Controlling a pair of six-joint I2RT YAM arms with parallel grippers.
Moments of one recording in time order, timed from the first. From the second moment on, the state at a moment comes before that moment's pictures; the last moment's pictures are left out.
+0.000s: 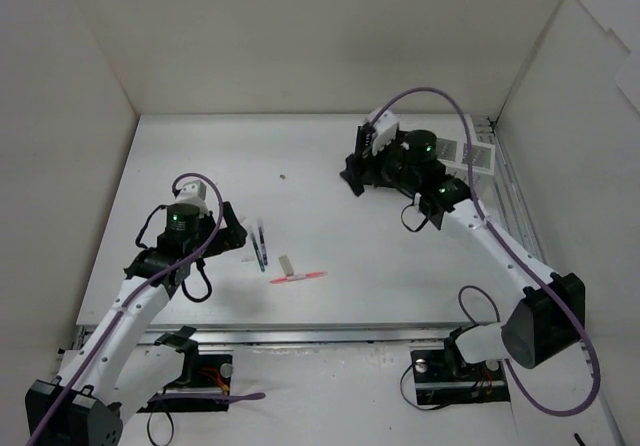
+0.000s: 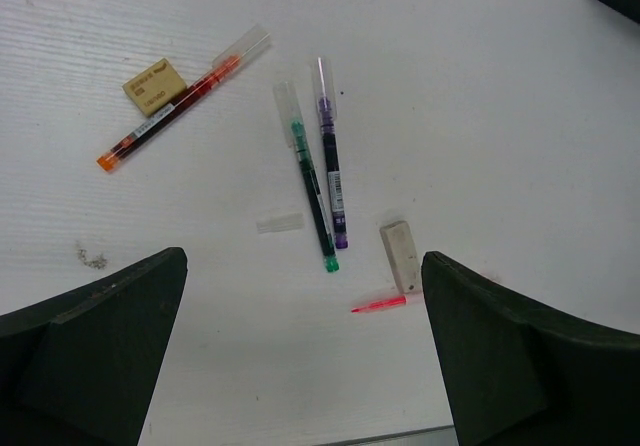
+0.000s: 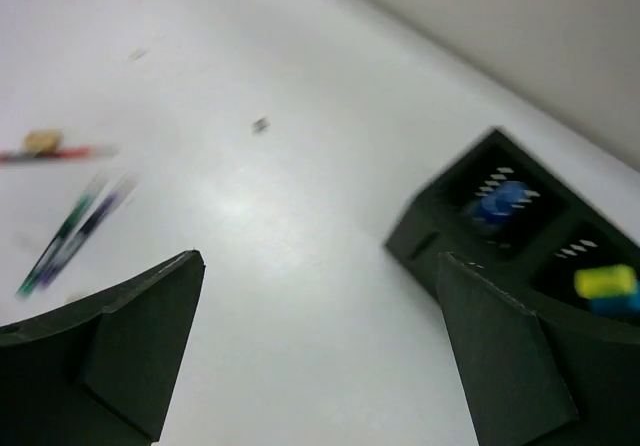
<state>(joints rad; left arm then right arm) -0.27 0.88 0.71 -0.47 -0.01 -0.48 0.37 1.40 1.17 -0.06 -0.24 -0.11</state>
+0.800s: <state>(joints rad) -0.27 0.90 0.61 -0.56 -0.11 -0.59 0.88 1.68 1.11 -0.32 -0.24 -0.19</state>
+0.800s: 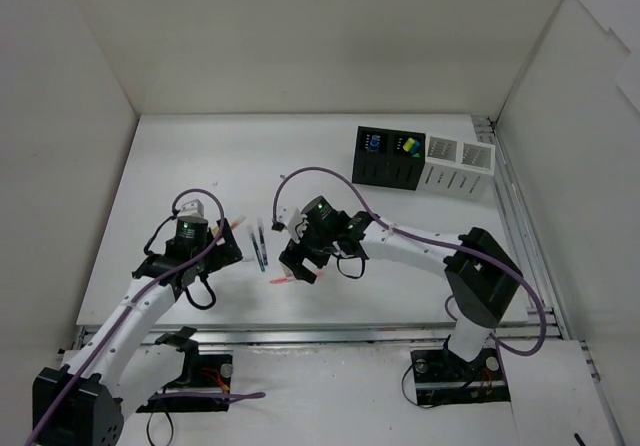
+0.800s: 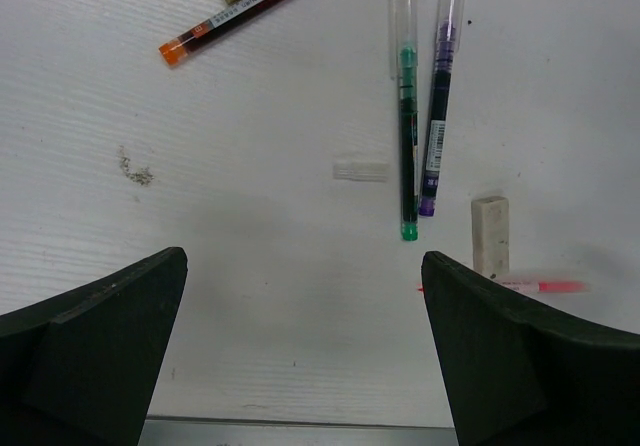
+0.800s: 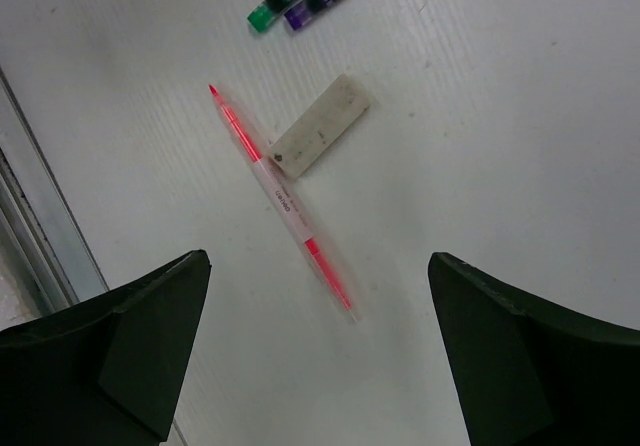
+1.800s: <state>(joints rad) -0.25 0.89 0.58 -0.33 0.06 -0.41 1.05 1.89 1.15 -0.26 -0.07 -0.26</state>
